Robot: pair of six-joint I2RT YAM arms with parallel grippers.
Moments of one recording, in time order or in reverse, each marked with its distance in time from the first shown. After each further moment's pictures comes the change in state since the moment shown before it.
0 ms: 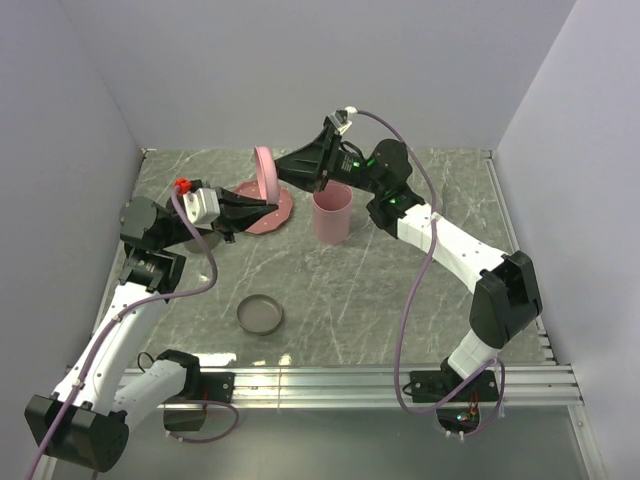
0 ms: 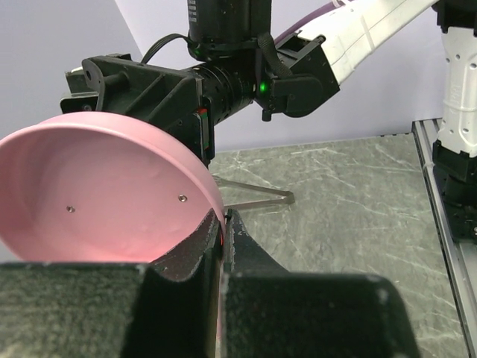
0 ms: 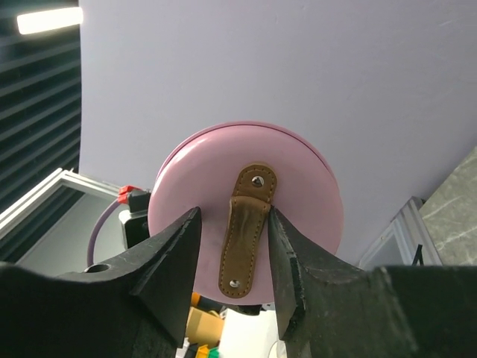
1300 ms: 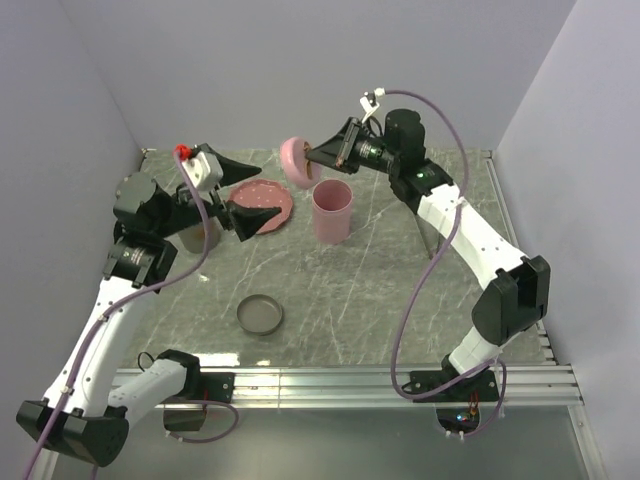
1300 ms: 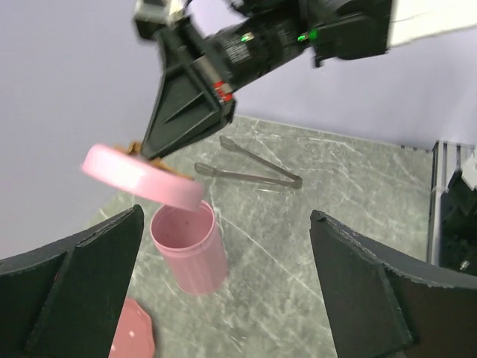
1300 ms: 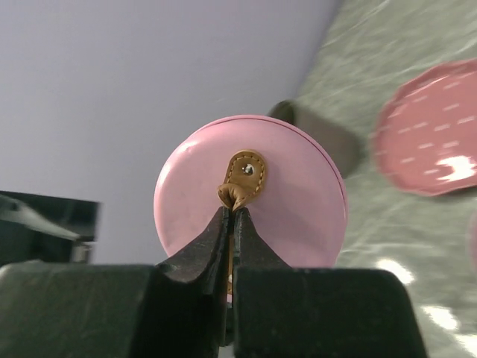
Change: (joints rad) left arm -0.011 0.023 0.177 -0.374 -0.187 0.022; right arm -0.142 -0.003 0.158 -0.607 0.137 -0.579
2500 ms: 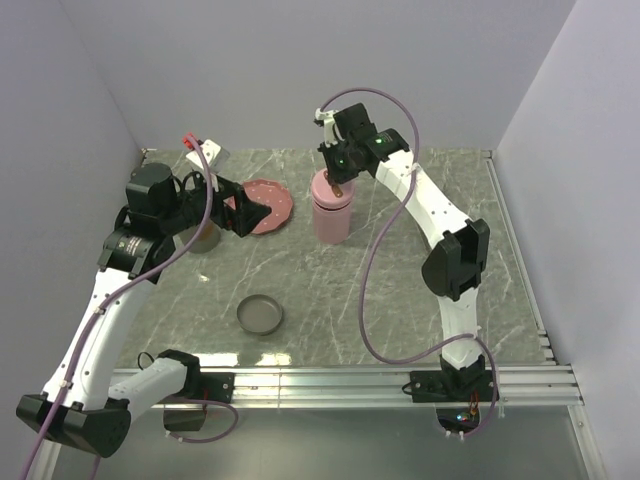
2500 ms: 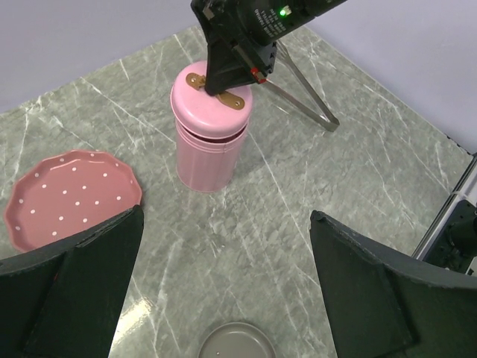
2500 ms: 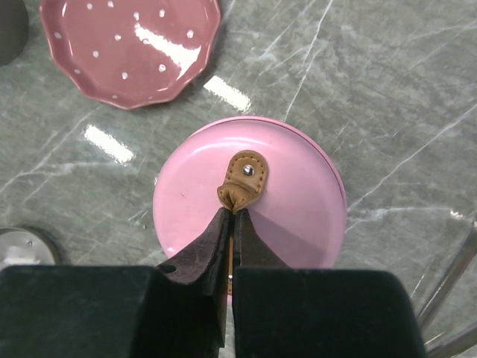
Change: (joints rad) left arm 0.005 0.058 0.142 -0.489 -0.322 -0.069; right arm 0.057 0.441 0.647 -0.924 0.500 -0.983
